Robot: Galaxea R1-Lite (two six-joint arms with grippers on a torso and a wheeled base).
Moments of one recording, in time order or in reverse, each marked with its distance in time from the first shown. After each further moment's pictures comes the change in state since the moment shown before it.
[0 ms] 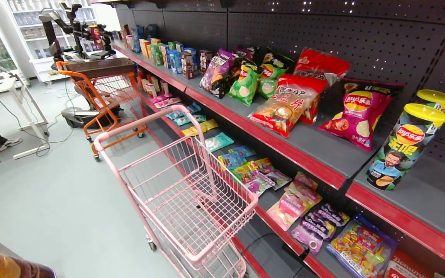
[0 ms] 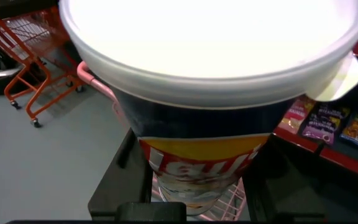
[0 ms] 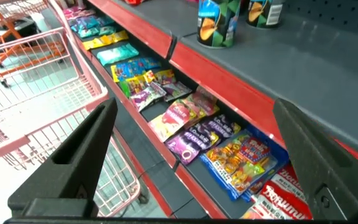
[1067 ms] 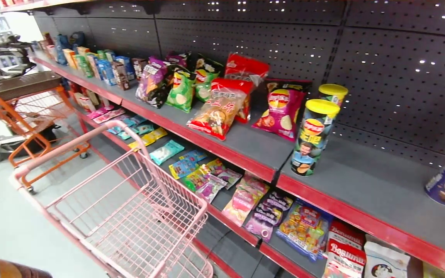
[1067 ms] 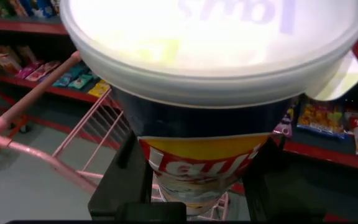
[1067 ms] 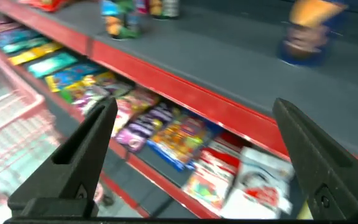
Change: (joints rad) left arm 0.001 -0.026 0.031 0.013 0.015 0.054; right arm -0.001 0.000 0.000 0.000 0.000 0.001
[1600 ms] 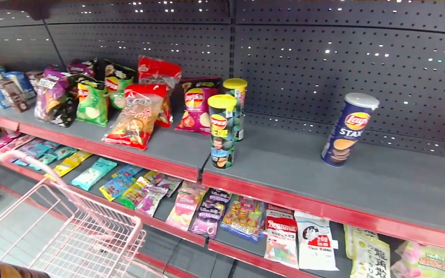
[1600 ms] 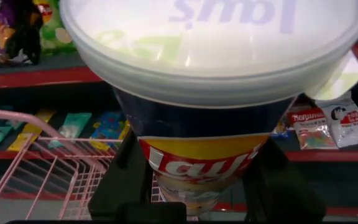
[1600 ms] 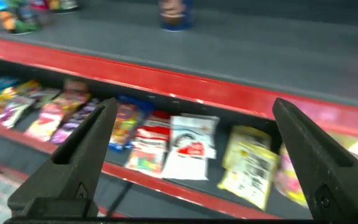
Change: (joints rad) left arm 0.002 -0.020 0.020 -0.001 0.010 0.028; right arm 0.000 0.000 0.000 0.000 0.000 0.000
